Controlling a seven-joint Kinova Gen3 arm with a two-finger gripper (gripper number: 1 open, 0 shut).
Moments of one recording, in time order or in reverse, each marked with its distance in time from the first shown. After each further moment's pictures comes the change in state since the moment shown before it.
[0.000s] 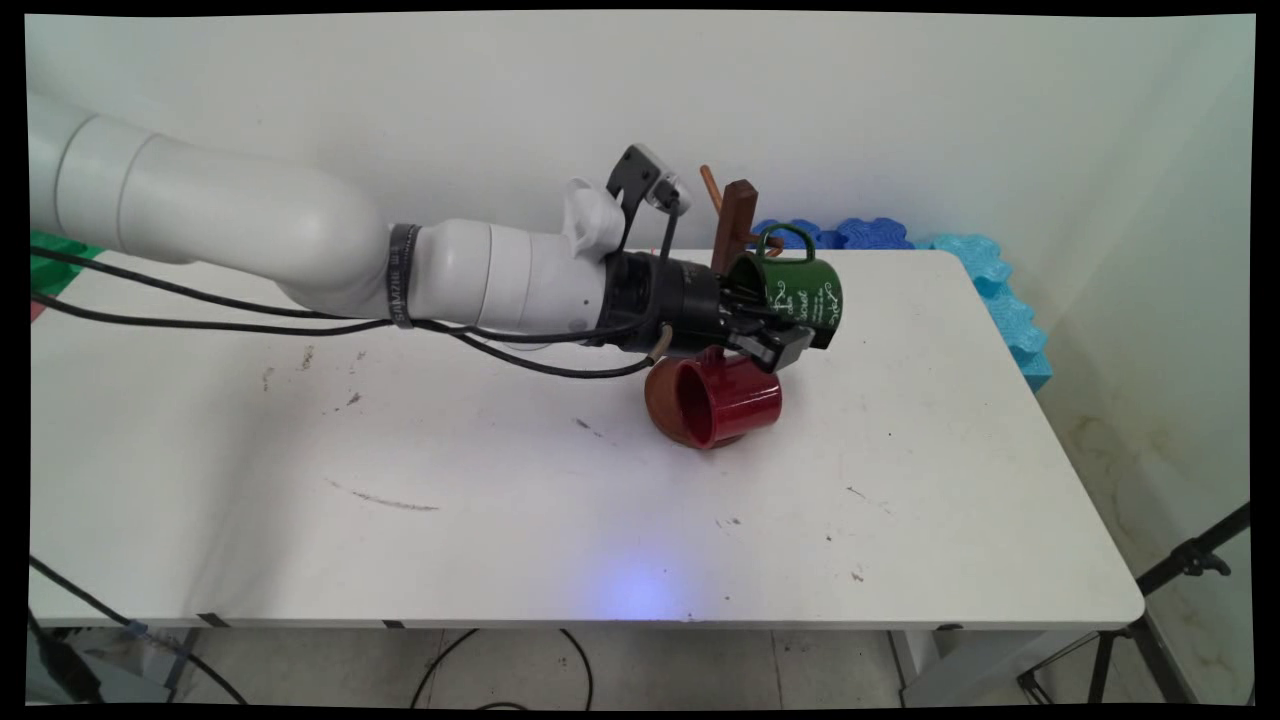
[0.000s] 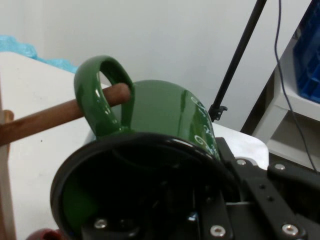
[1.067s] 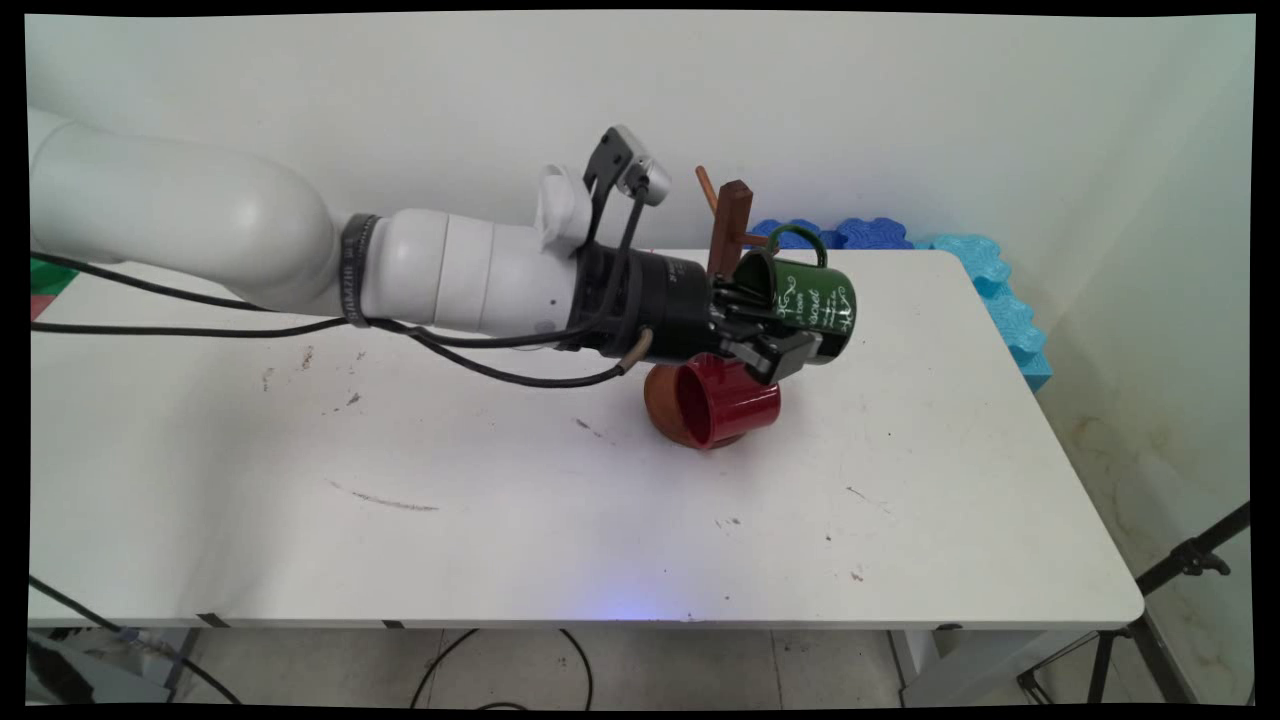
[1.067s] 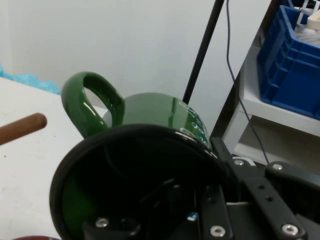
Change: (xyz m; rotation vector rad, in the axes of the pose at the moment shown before) arm 0.010 0.027 -0.028 -0.069 0.022 0.018
